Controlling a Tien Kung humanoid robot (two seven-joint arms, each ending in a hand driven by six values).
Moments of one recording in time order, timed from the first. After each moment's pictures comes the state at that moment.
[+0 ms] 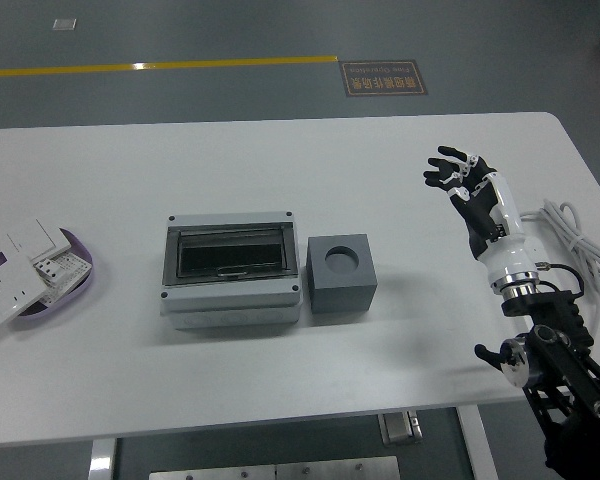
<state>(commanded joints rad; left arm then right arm) 0.07 0.14 -1.32 -0.18 1.23 -0.10 0.18 0.10 -0.16 1.28 1.37 -1.04 -0.12 0.35</state>
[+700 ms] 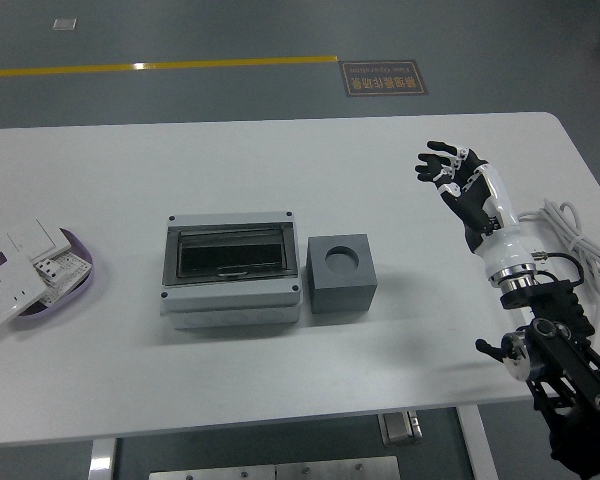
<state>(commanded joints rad) 0.08 0.12 -1.33 -0.18 1.23 -0.10 0.18 0.12 -0.19 1.26 1.38 -1.06 -0.11 0.34</state>
